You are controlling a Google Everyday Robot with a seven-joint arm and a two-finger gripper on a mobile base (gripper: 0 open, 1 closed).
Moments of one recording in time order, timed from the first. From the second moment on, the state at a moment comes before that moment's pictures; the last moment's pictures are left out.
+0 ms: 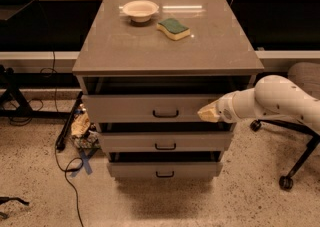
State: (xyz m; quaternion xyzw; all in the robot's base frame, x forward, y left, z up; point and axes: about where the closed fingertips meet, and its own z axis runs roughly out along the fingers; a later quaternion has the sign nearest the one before) arm 0.613 -0.156 0.666 -0.37 0.85 0.18 0.34
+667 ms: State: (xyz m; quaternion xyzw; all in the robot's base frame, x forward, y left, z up) arm 0.624 -0.163 0.671 -0.34 0.85 0.19 0.37
